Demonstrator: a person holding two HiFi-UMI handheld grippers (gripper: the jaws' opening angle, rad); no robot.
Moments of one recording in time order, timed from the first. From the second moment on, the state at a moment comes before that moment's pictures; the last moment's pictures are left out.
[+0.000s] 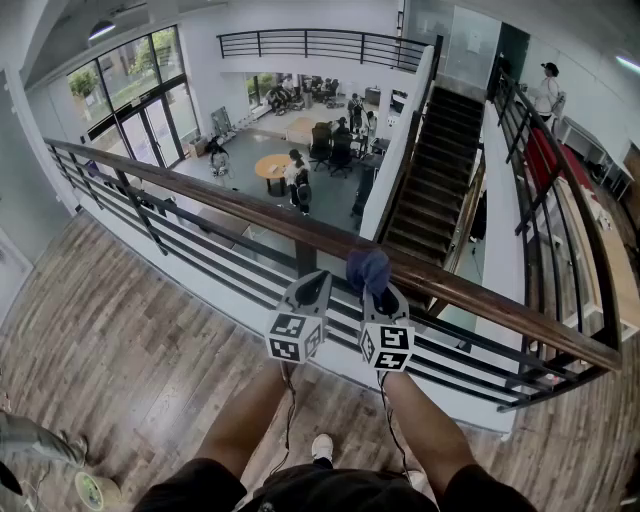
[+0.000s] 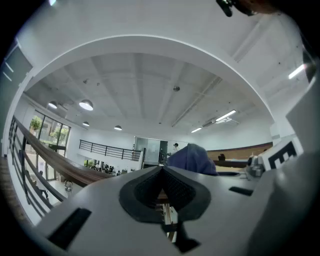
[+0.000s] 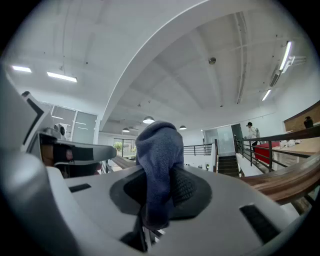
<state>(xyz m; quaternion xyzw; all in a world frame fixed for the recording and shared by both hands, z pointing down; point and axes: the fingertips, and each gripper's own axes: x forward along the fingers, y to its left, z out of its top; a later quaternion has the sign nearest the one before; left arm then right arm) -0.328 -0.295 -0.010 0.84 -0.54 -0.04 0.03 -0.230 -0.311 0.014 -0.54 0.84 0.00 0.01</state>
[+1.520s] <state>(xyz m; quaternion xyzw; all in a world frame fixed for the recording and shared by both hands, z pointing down) -0.372 -0.366 0.018 0.81 -0.57 0.05 0.09 -0.247 -0.452 0.072 -0.58 0.77 -0.15 -0.25</state>
